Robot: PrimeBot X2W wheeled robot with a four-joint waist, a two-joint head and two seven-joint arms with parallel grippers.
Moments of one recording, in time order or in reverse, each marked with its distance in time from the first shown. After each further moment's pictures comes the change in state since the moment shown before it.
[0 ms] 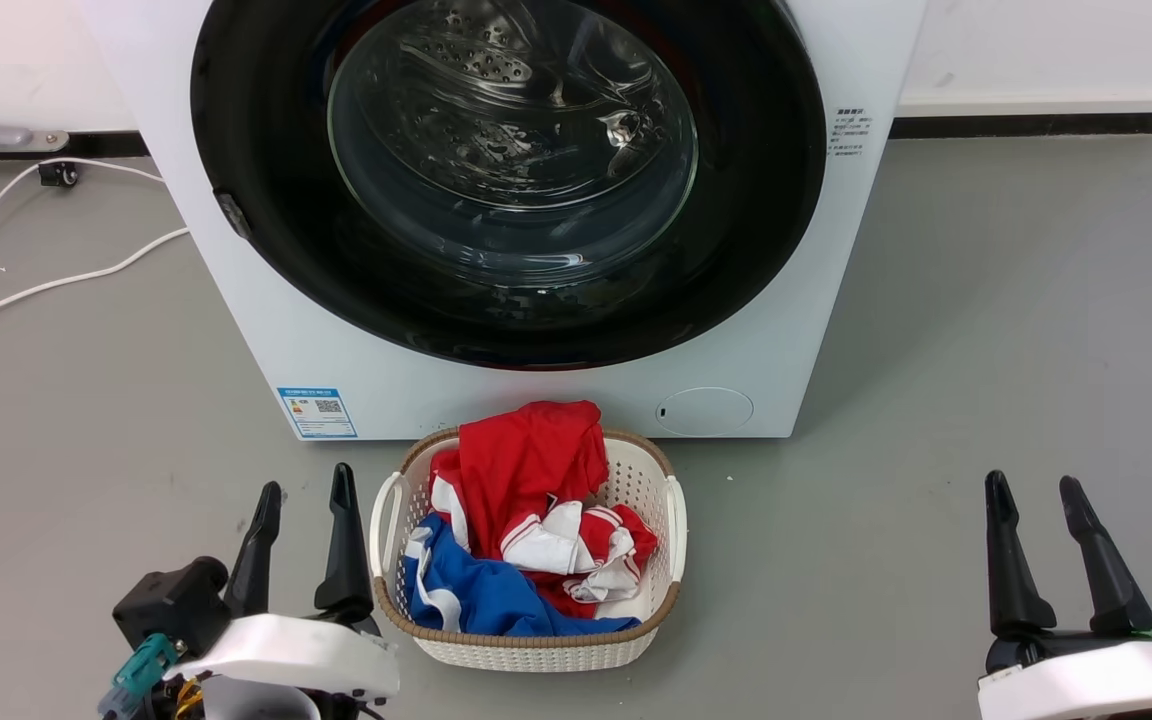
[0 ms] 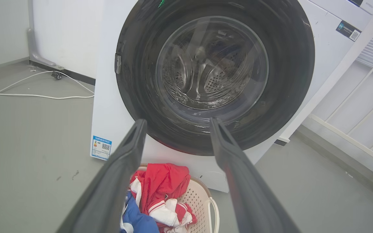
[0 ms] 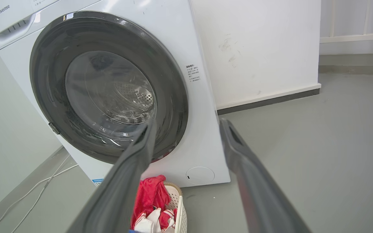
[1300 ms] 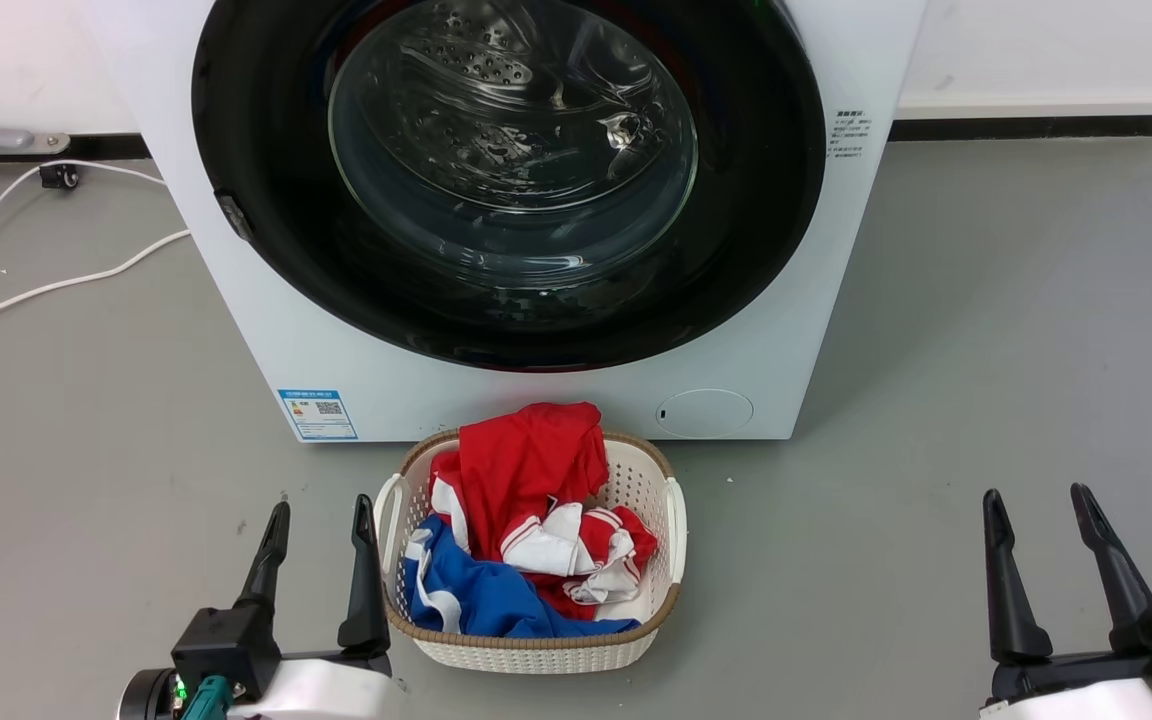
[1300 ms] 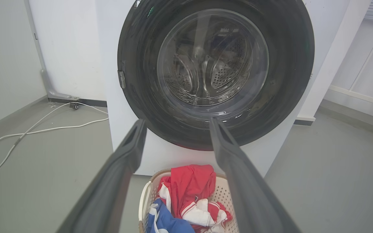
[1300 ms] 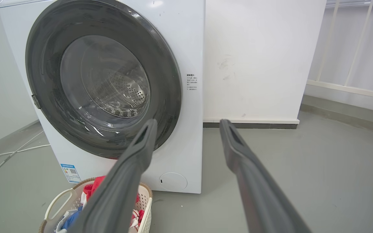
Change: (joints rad) left arm 0.047 -0.034 0.017 0.027 0.279 -0.034 -0.083; right arm 0.051 -0.001 -0.006 -0.047 -0.252 0.000 -0.083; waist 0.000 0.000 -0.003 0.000
